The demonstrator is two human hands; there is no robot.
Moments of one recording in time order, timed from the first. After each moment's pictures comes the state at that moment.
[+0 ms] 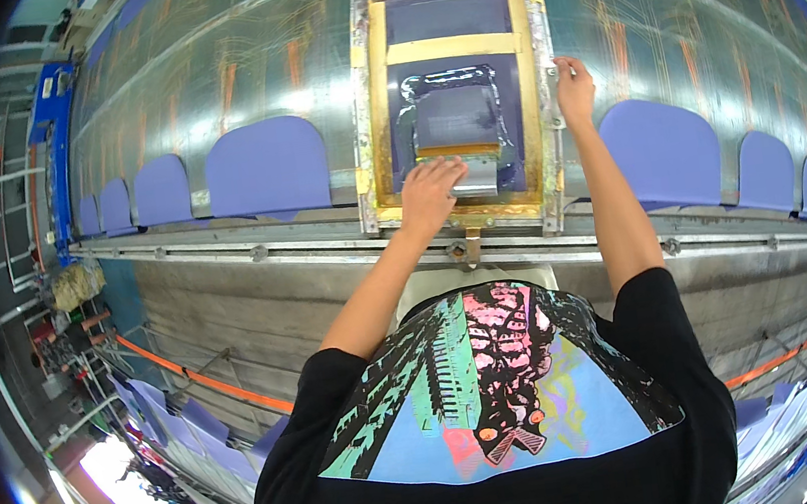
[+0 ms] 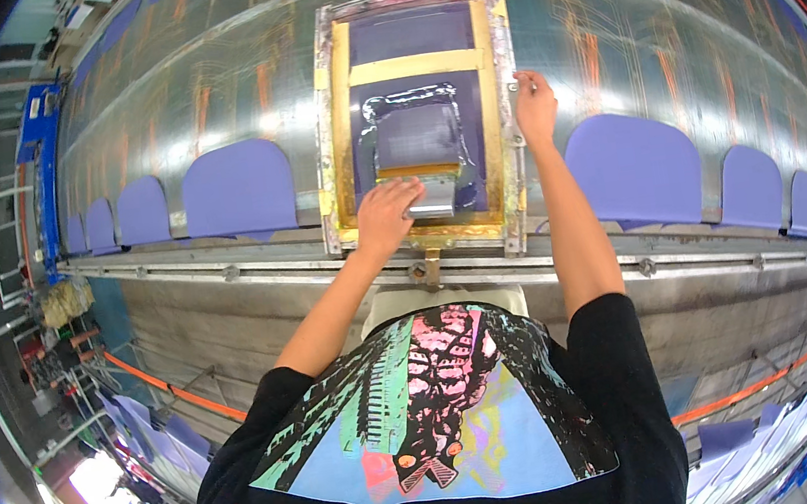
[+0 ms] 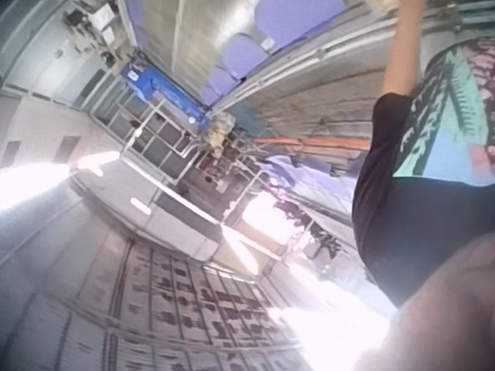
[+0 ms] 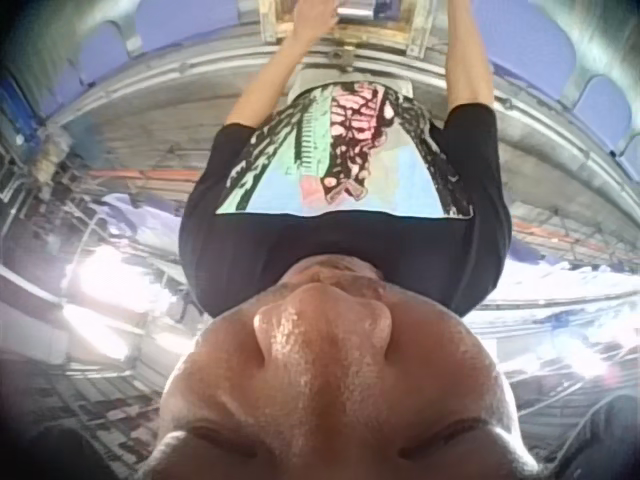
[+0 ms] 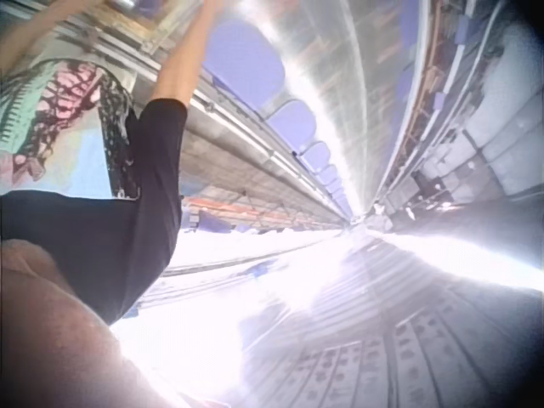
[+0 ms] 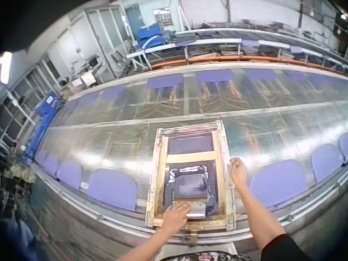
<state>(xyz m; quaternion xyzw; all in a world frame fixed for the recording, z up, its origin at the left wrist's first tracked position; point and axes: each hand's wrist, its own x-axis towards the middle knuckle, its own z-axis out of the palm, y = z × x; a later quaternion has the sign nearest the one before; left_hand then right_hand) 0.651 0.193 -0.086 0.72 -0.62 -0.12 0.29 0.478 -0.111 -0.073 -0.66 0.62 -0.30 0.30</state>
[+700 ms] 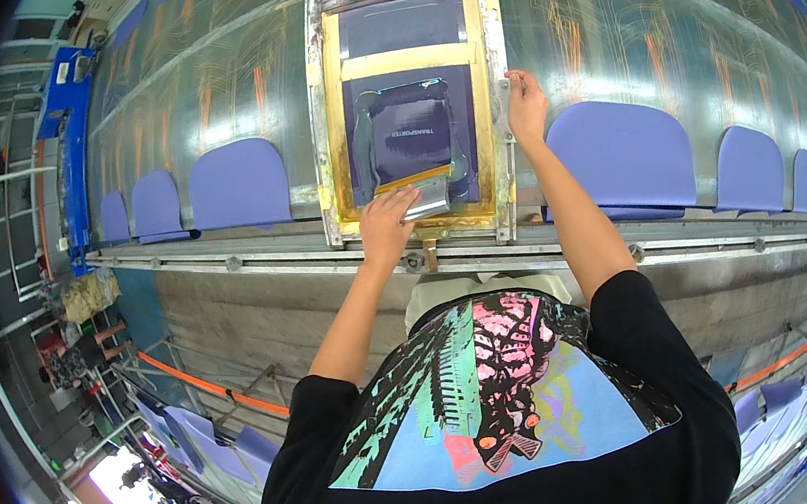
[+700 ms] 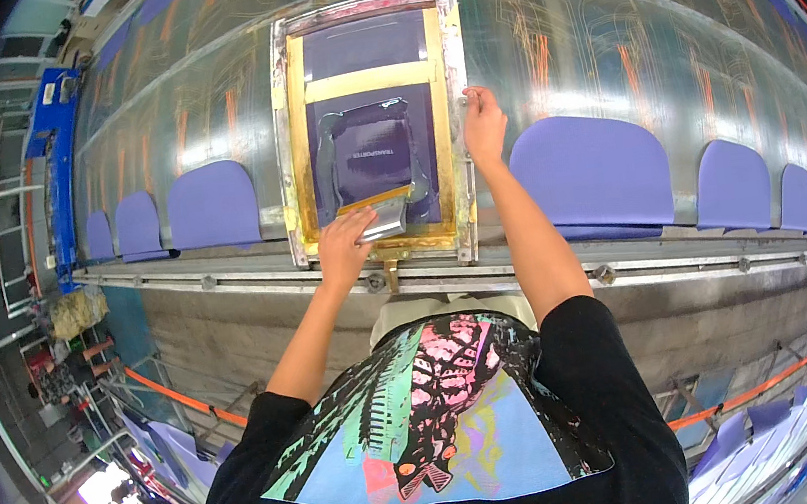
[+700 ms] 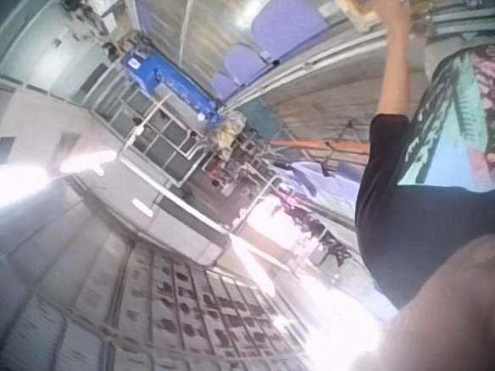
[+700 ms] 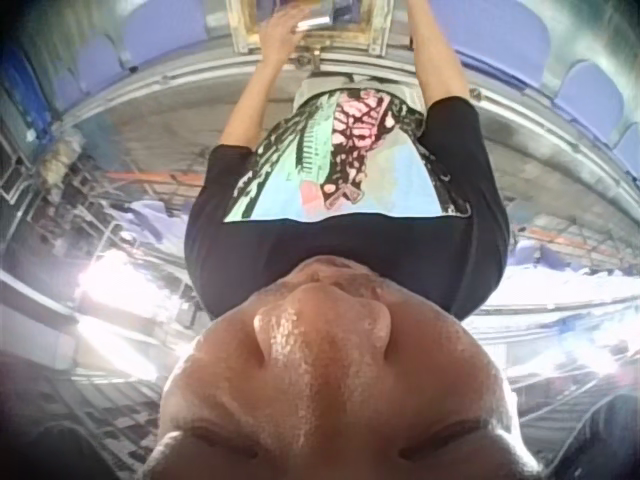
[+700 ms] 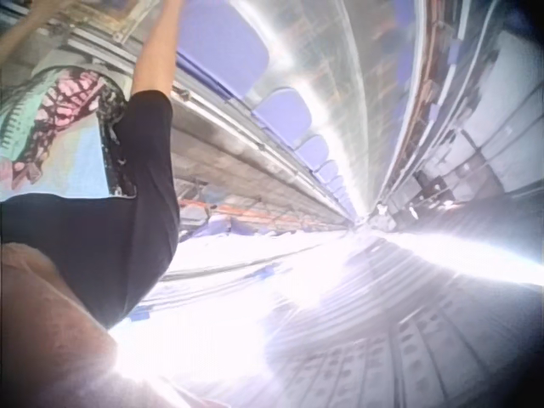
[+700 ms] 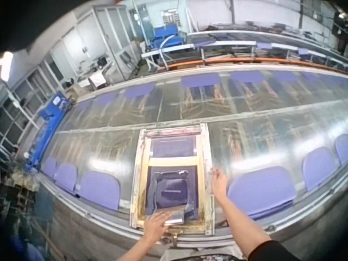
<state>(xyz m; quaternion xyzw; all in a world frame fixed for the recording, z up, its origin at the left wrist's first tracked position) 0.813 0.319 -0.111 0.77 -0.58 -0.12 0.25 0.660 0.014 -0.113 -0.65 0.60 -0.31 0.35</state>
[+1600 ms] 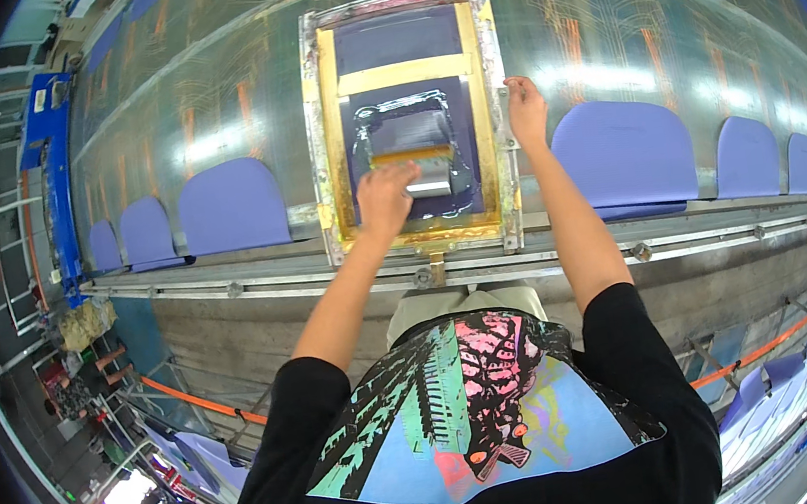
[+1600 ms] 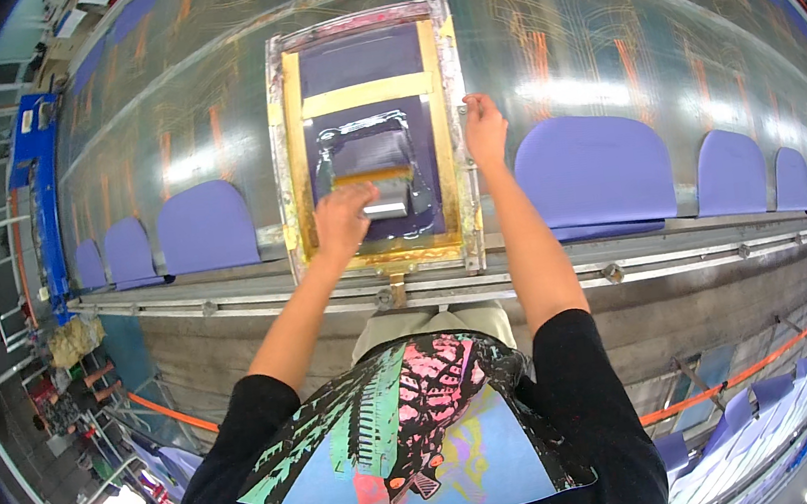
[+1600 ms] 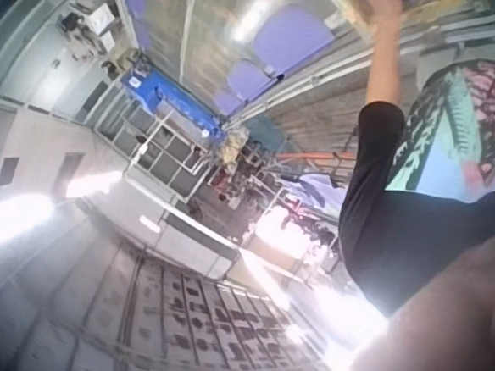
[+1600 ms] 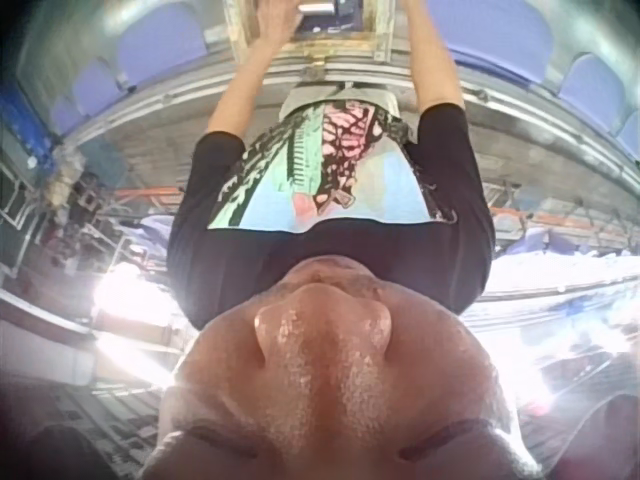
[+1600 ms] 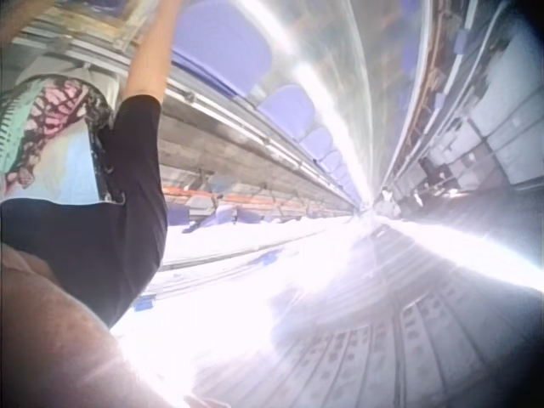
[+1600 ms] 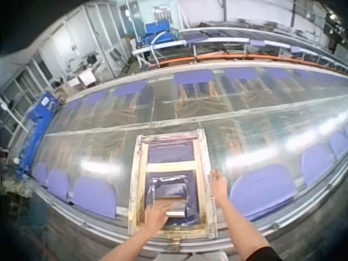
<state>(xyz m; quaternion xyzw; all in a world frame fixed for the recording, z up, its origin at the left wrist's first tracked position) 0.837 0.249 -0.118 0.73 -0.61 -0.09 0.29 0.638 0.012 -0.136 -0.65 0.61 -0.31 0.35</state>
